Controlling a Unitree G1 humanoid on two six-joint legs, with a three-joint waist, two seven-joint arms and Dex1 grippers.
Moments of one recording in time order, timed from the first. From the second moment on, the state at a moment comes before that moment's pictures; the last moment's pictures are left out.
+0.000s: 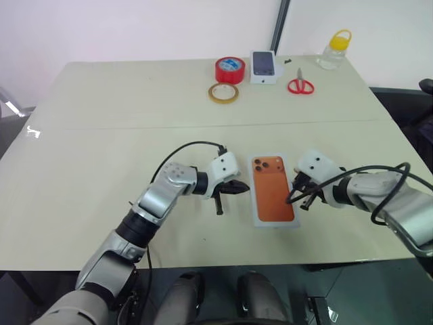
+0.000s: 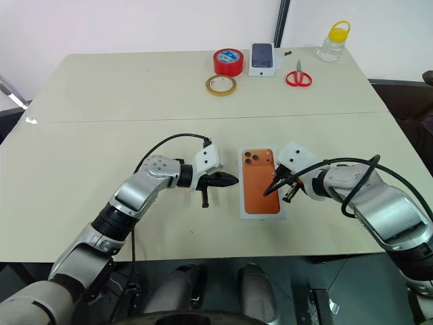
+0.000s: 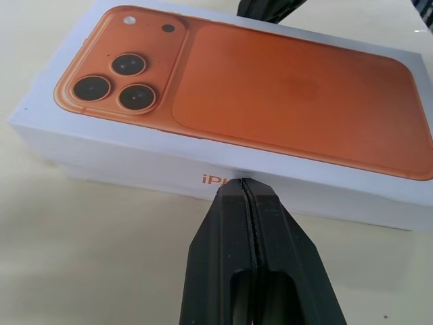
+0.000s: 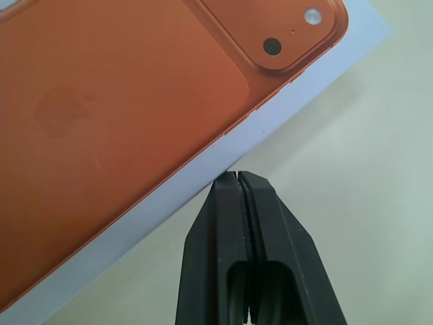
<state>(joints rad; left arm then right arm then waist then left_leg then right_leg) -0.63 0.29 -0.41 0.09 -0.12 0.45 -0.97 -0.37 -1.03 0.17 -0.52 0.40 1.08 0.59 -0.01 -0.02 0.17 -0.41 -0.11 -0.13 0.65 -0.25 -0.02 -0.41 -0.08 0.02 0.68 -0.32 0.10</state>
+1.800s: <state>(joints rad) -0.76 0.31 -0.08 0.25 -0.10 0.29 -0.73 -0.28 -0.91 -0.10 -0.37 0.37 0.73 0.69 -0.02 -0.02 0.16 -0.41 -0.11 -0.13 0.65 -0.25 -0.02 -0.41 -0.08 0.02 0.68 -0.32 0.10</state>
